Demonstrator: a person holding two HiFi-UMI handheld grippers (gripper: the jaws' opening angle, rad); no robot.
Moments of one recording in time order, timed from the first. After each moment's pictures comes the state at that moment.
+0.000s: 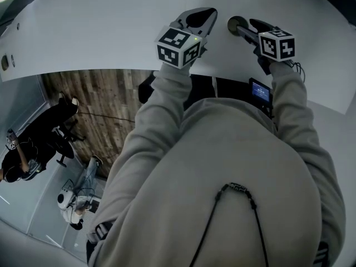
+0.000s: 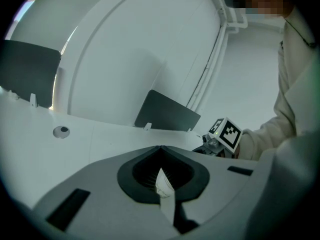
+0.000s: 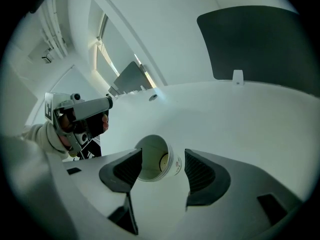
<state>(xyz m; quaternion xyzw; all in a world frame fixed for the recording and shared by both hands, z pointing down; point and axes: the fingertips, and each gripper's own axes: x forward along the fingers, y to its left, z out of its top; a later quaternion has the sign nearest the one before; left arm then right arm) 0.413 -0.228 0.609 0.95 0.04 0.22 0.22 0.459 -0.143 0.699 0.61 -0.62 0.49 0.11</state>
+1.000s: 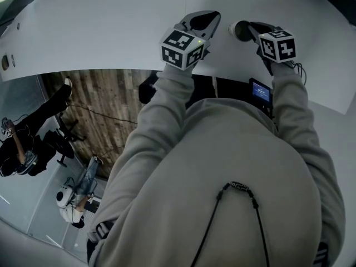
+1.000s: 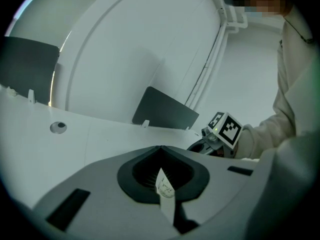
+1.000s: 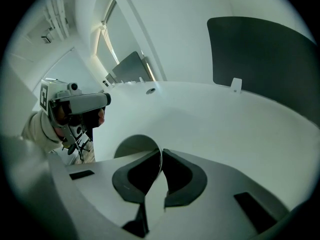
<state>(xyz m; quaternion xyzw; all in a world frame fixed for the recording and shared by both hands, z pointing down) 0.414 -0.218 0.606 0.95 0.05 0.22 0.22 0.472 -0.132 0.689 0.61 -0.60 0.47 0.20</state>
